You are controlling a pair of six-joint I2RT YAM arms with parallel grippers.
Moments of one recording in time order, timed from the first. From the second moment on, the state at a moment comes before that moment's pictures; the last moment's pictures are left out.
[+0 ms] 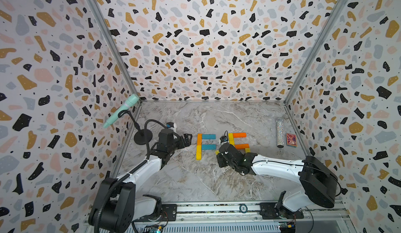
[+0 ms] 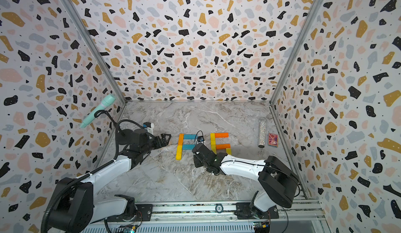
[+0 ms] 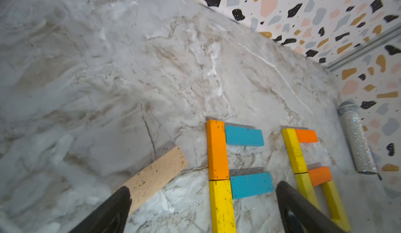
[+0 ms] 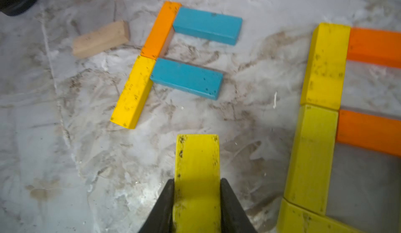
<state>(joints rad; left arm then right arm) -0.27 1.27 0.54 0.12 0.13 -0.45 0.99 1.51 0.80 -0.17 0.24 0.59</state>
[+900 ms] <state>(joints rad) -0.30 1.30 0.46 0.30 0.02 -0.42 0.99 1.72 0.88 -0.08 0.23 0.69</state>
